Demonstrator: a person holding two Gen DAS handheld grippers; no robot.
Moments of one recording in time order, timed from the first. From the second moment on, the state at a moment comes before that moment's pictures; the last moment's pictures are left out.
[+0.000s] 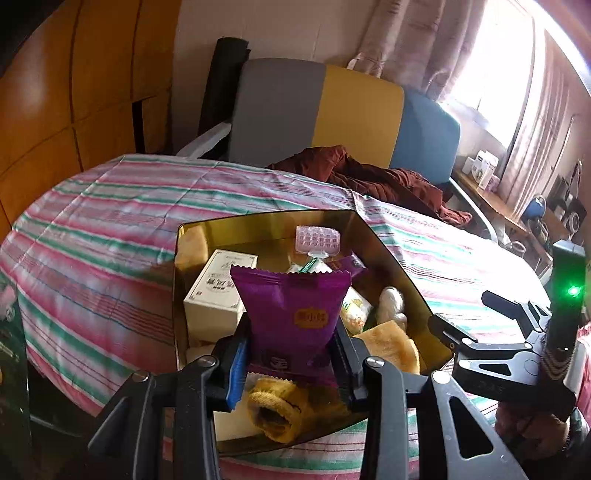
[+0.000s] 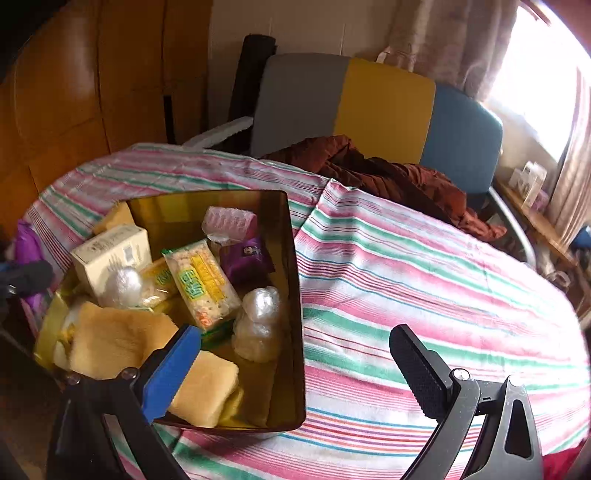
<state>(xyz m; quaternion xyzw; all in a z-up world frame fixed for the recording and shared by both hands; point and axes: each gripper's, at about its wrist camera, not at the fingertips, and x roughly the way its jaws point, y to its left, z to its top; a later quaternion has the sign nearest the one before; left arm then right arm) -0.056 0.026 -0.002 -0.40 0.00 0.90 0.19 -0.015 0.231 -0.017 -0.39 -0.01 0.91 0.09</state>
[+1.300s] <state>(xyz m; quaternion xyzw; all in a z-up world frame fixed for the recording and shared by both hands) -0.123 0.107 -0.021 -0.46 0.01 0.84 0.28 0.011 0.272 -0.022 -0.38 0.10 0.92 0.09</state>
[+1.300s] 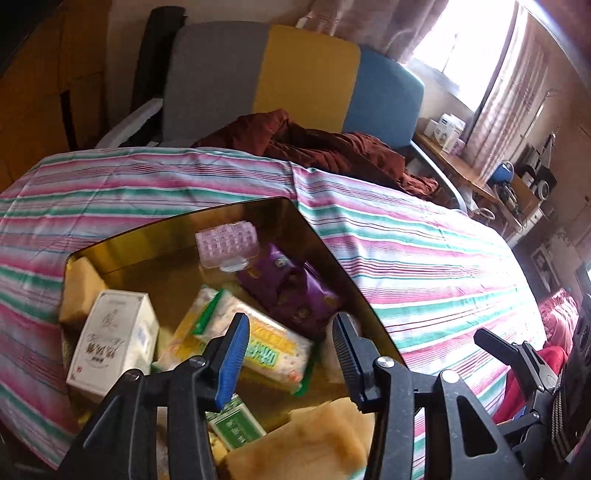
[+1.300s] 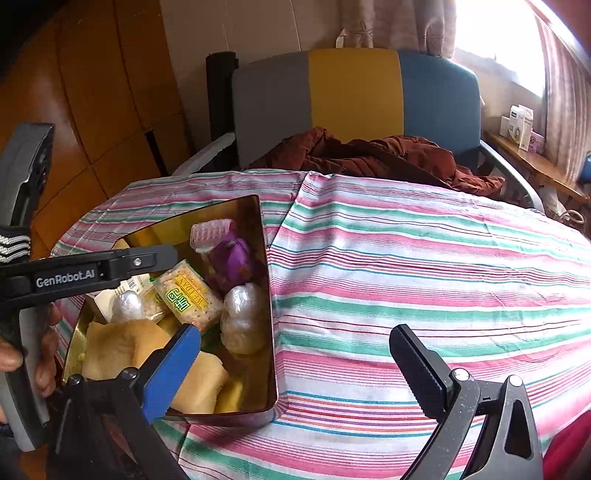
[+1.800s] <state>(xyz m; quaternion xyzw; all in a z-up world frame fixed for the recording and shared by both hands) -0.077 0.053 -0.002 -0.38 0.01 0.91 0.17 0.012 0.246 -0.012 -0.36 0.06 0.93 0.08</state>
